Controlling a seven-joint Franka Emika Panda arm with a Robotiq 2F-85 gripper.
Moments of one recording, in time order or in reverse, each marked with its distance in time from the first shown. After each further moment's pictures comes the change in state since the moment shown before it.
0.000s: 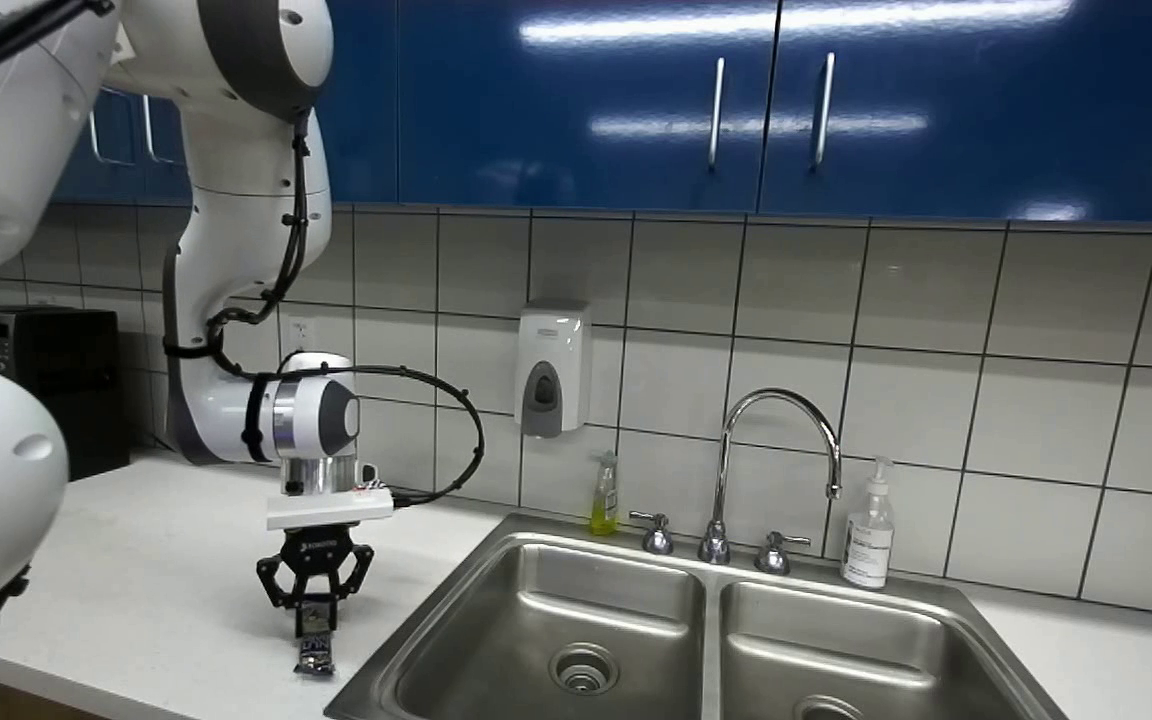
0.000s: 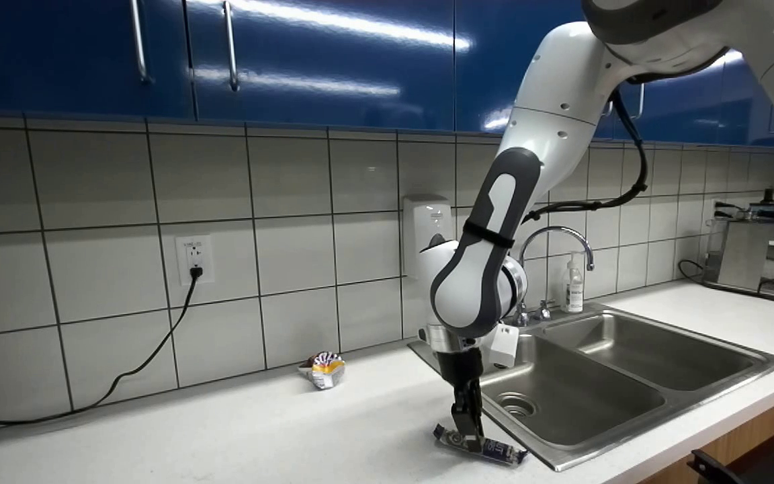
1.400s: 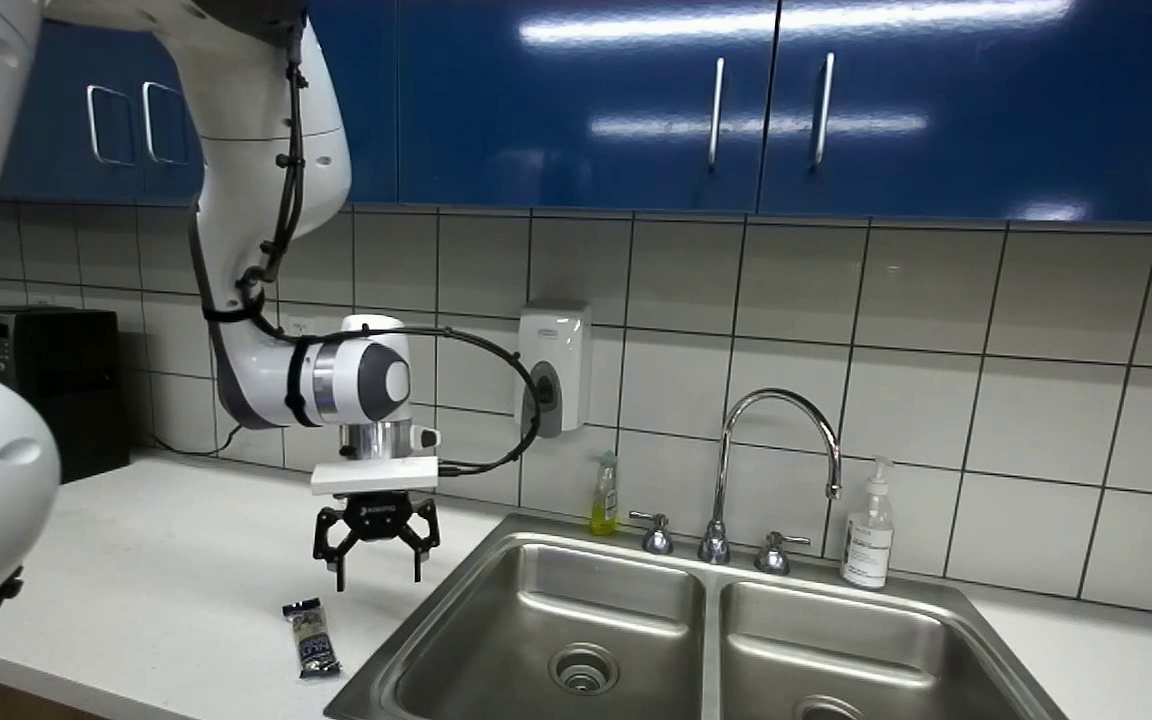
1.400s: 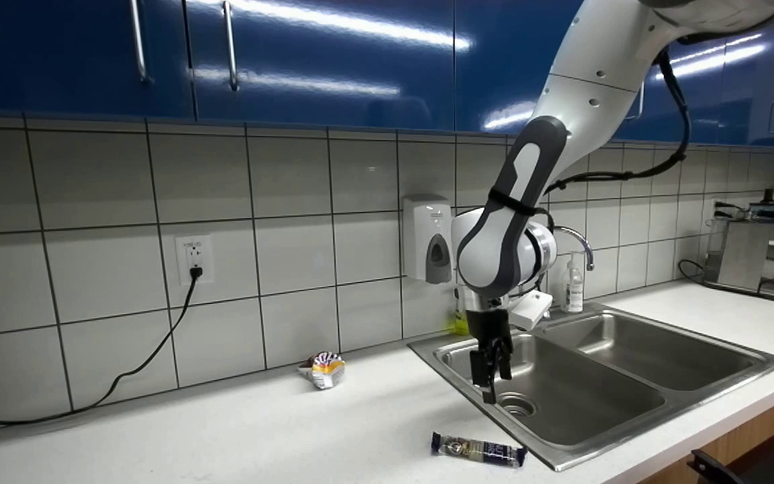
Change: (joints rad) arm -0.038 -0.154 -0.112 -0.056 0.057 -0.001 0.063
